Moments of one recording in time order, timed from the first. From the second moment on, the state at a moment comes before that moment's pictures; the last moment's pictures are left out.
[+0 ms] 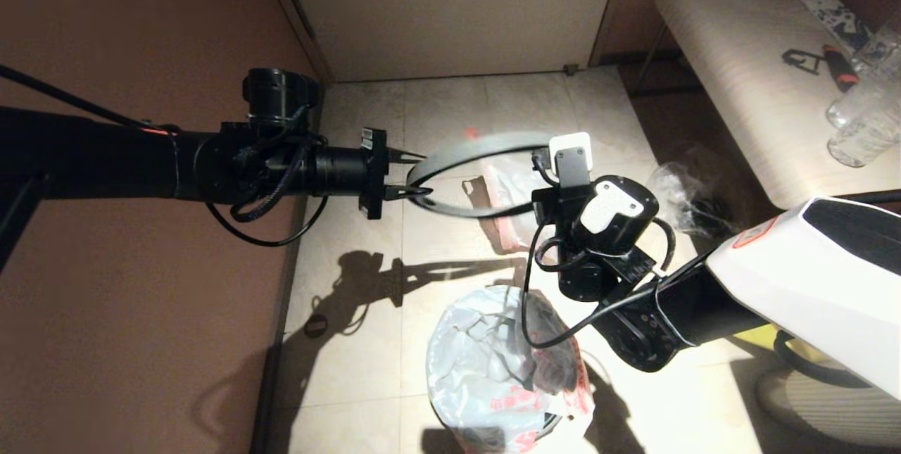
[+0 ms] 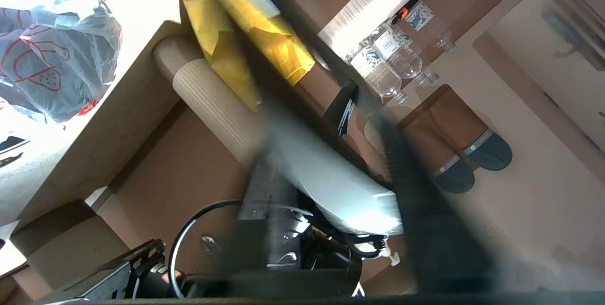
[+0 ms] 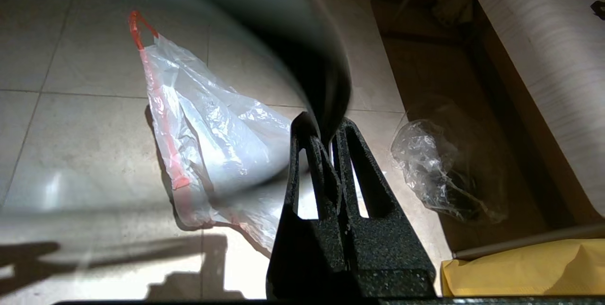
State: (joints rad) left arm -0.27 1.98 -1.54 -0.06 -0.74 -1.42; right arm 0.66 2.21 -1.22 -1.31 -0.77 -0.44
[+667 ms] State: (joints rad) left arm -0.27 2.00 -1.55 -0.06 -0.74 -1.42; right arm 0.69 2.18 -1.15 -1.32 -0.75 -0.48
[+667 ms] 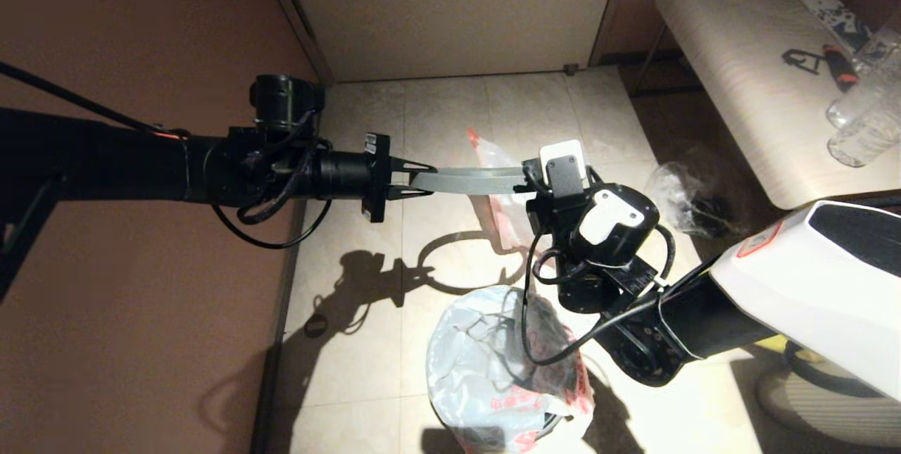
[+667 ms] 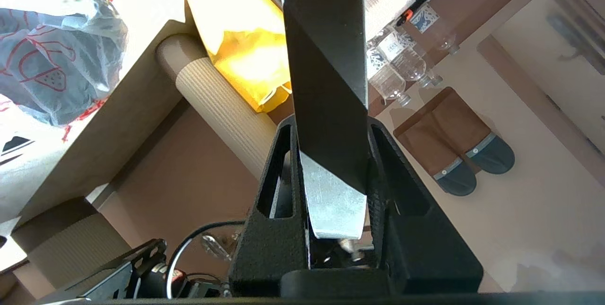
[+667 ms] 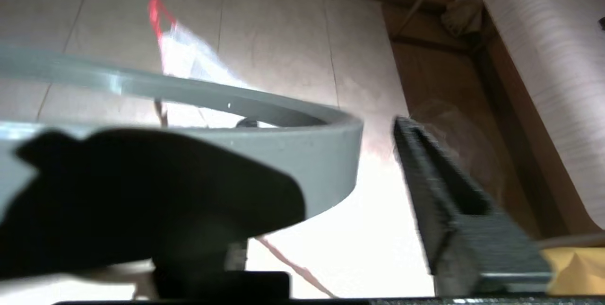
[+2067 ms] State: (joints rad) left arm -0.31 1.96 -1.46 -0.12 -0.79 -1.28; right arm 0.63 1.73 -1.29 -0.03 -0.23 0.75
